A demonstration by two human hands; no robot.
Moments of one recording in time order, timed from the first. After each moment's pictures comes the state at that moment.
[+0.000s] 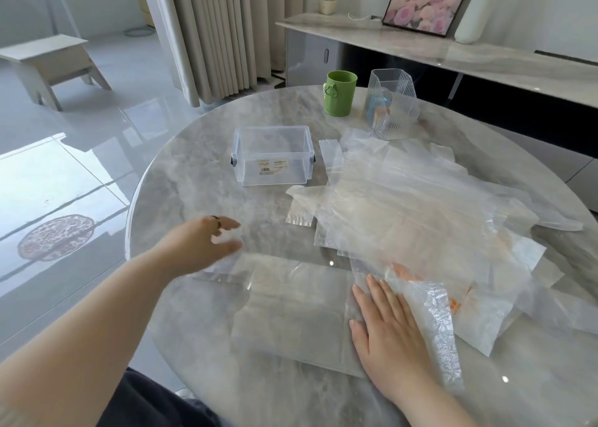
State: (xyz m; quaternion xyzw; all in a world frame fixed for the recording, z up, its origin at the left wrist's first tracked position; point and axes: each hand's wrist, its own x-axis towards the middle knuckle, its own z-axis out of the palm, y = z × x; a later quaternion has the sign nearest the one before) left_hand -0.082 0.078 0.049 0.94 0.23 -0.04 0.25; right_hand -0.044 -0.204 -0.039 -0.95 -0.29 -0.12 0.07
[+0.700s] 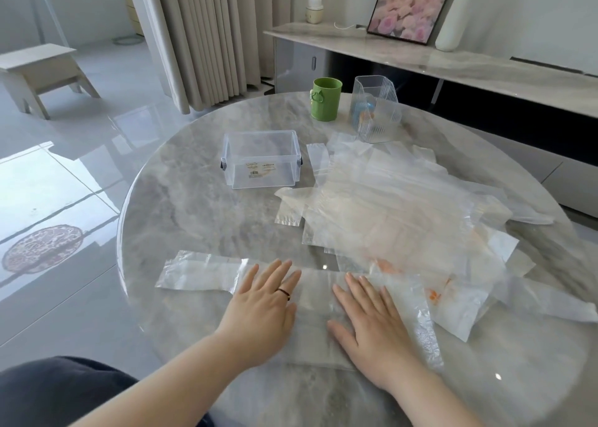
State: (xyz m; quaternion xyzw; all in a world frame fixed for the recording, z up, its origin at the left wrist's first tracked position) left_hand -0.110 -0.038 0.018 0.99 0.04 -0.08 0.08; right_hand -0.044 -0.210 -0.018 -0.95 -0.32 0.00 0.00
